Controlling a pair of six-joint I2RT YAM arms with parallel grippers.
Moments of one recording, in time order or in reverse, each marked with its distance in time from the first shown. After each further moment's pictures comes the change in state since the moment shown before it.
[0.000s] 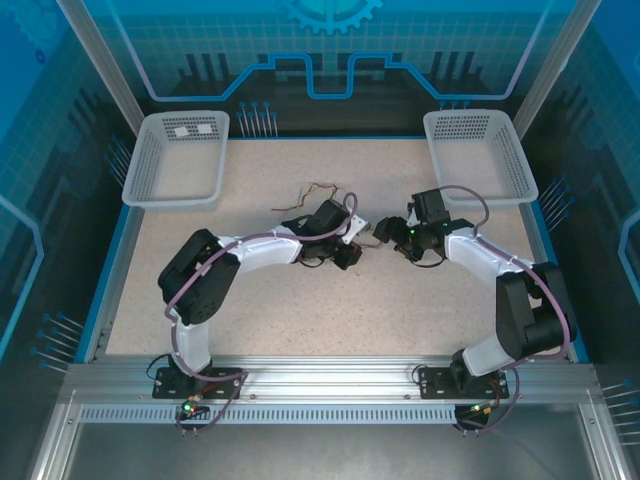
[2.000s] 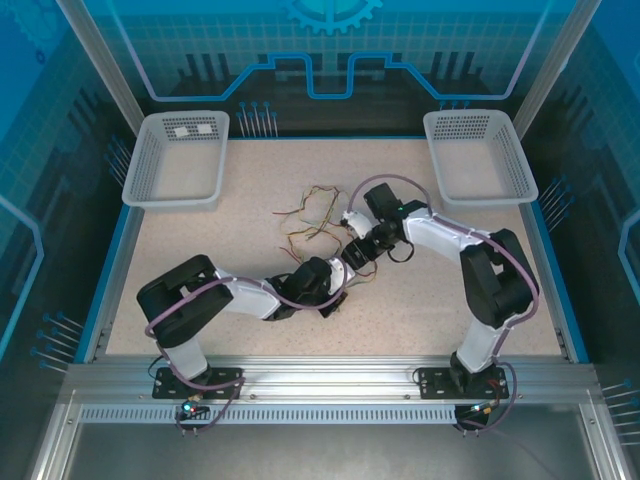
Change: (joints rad) left arm -0.165 -0.148 -0.584 0.566 -0.199 0.108; right arm 0.225 0.268 0.279 -0.262 -0.100 -0.955
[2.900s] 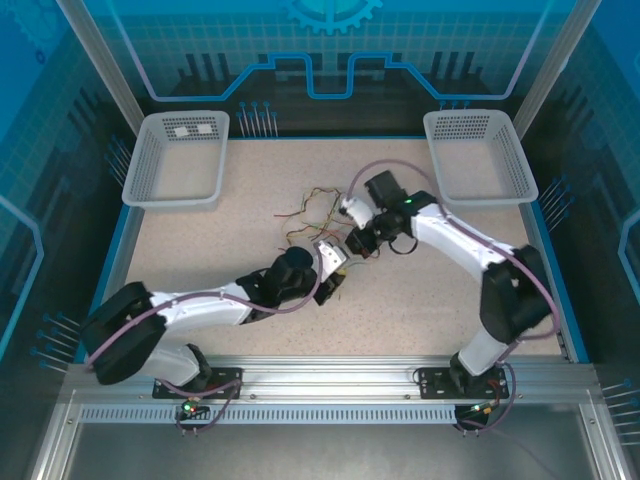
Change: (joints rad) left arm 0.005 -0.377 -0.013 -0.078 -0.033 0.047; right arm 0.005 -0.166 0.102 -0.112 -0.012 0.043
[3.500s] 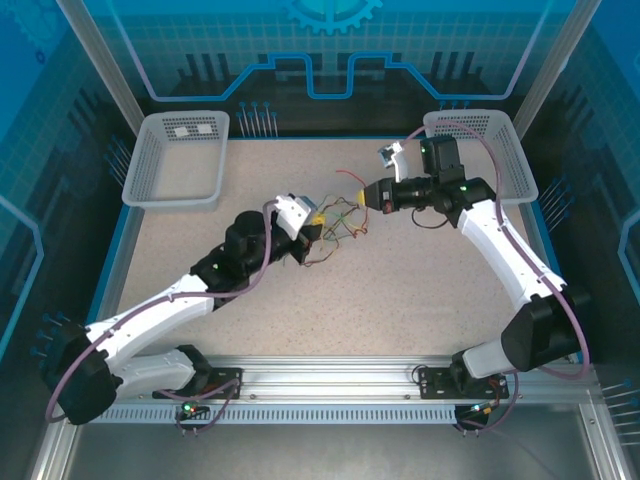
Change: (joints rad) left arm 0.190 -0.231 0.173 -0.122 0.036 0.015; right arm -0.187 -0.163 0.089 0.160 -0.353 0.402
